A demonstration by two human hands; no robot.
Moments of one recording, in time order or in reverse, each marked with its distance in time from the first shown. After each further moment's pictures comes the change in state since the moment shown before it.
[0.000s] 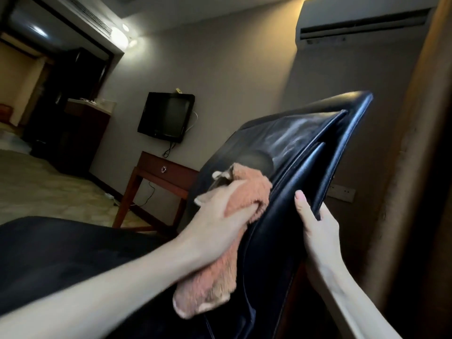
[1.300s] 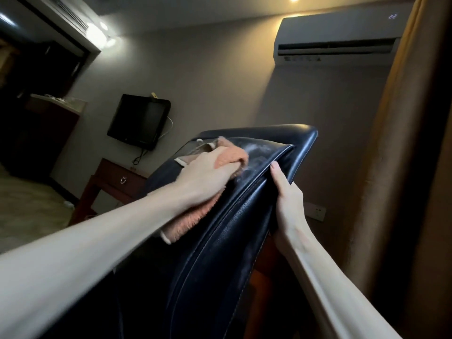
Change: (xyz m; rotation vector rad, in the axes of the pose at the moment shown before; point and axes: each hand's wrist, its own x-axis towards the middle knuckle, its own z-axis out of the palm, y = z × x) left_hand 0.172 0.036 0.033 0.305 0.103 0.024; right_hand 0.141 -0.022 -0.009 0.091 -0.078 0.153
